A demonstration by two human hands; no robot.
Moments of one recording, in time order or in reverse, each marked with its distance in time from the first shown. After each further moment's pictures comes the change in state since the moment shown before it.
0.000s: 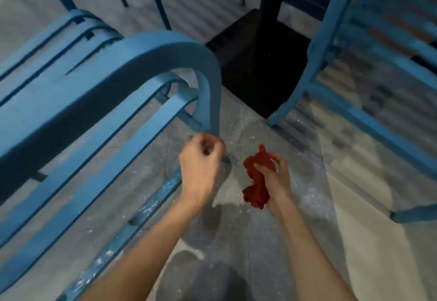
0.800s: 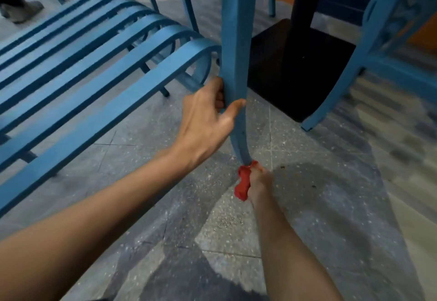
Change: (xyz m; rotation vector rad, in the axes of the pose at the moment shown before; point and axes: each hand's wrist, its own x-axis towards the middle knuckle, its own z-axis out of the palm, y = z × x) left_hand 0.049 -0.043 0.004 0.127 0.142 0.485; right_hand 0.170 0.156 0.097 -0.009 0.016 0.065
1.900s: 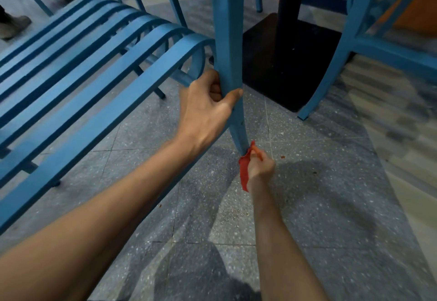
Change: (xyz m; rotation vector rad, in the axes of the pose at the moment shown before) left_hand -0.005 0.003 -0.002 -0.130 -0.018 -0.101; right_hand -0.038 -0.011 0.008 0.133 0.130 -0.251
